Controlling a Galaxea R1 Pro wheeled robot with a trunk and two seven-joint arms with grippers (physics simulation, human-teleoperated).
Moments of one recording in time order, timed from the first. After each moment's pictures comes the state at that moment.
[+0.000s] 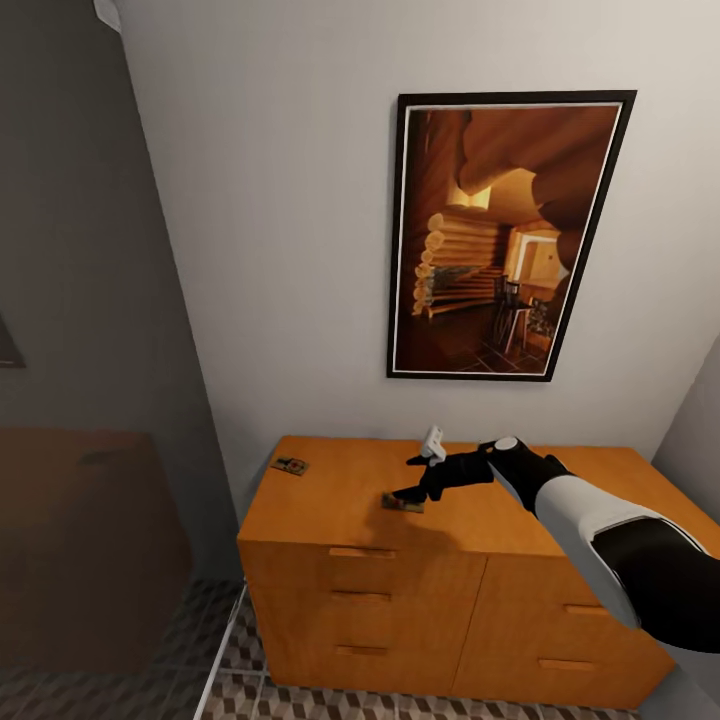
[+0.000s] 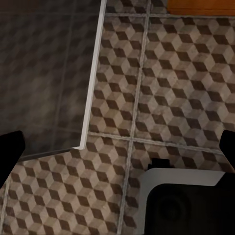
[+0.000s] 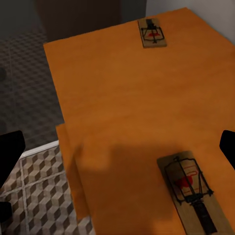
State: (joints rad) left arm -0.22 0.03 -0.30 0.07 0.30 -0.45 0.15; right arm -1.17 -0.07 0.36 -0.13 0.09 -0.09 1.07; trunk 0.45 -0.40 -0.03
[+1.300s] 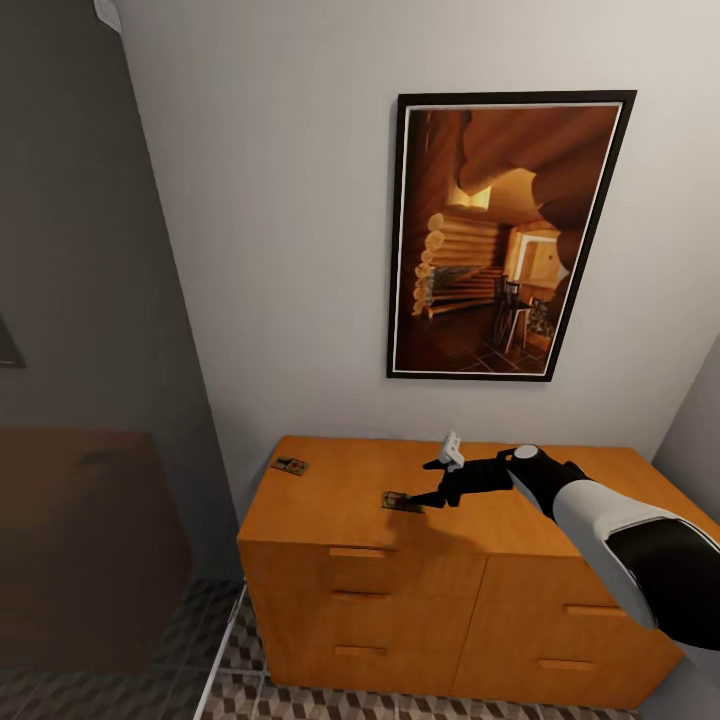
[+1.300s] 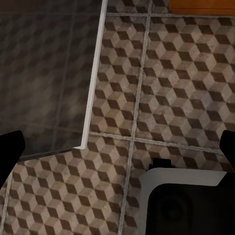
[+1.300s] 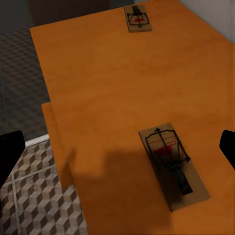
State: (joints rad) left arm -0.22 0.04 -0.30 0.07 0.30 -0.45 0.15; right arm -1.17 -0.12 0.36 -0.07 0.09 -0.18 1.08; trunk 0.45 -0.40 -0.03
